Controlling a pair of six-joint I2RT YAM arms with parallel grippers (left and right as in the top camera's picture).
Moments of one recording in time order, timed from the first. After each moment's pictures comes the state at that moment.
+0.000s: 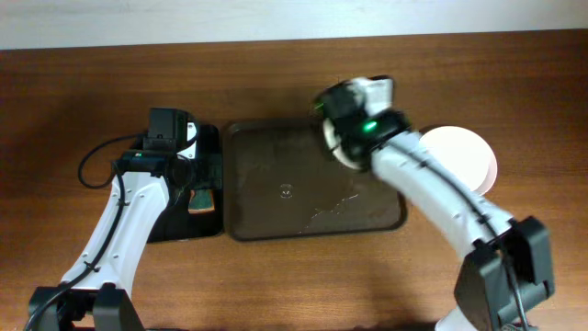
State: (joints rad) left arm -0.08 1.55 1.11 -0.75 -0.05 -0.07; right arm 0.46 1.77 1.46 -0.89 0.74 0.42
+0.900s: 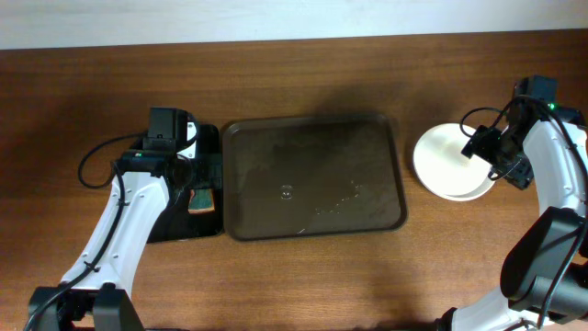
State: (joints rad) left arm -0.08 1.55 1.11 -0.74 -0.05 -0.07; right arm -0.34 1.79 1.41 -1.01 0.09 0.35
